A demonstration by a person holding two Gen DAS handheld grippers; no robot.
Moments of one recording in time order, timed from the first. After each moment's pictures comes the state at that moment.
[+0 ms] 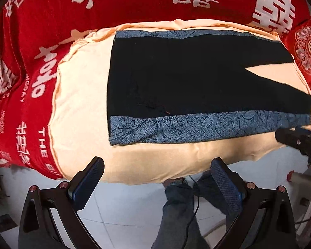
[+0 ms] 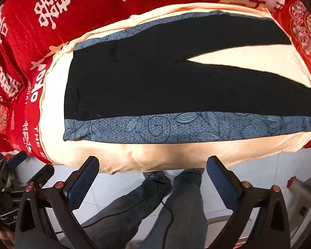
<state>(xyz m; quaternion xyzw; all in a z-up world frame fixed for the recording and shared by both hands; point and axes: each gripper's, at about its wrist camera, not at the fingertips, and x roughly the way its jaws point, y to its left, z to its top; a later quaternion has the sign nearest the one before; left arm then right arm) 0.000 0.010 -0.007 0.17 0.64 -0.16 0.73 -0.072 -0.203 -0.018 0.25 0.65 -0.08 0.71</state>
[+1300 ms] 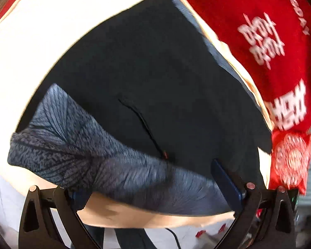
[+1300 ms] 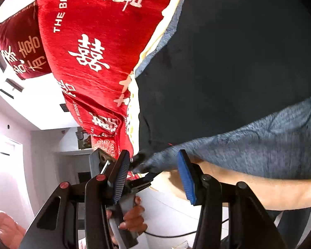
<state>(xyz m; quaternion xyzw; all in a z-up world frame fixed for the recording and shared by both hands) 0.062 0.067 -0.172 -0.22 0.67 -0.12 0.70 -0.060 -0.237 -0.157 0.59 0.43 0.15 0.66</state>
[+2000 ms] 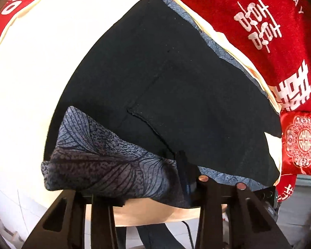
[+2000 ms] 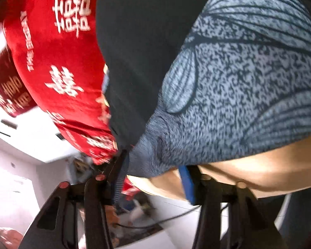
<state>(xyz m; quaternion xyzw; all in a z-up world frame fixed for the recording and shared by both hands) 0.069 0.076 -0.178 -0.14 0.68 -0.16 0.70 -0.118 -0.255 -0.246 0.69 0.41 0.08 0.59</state>
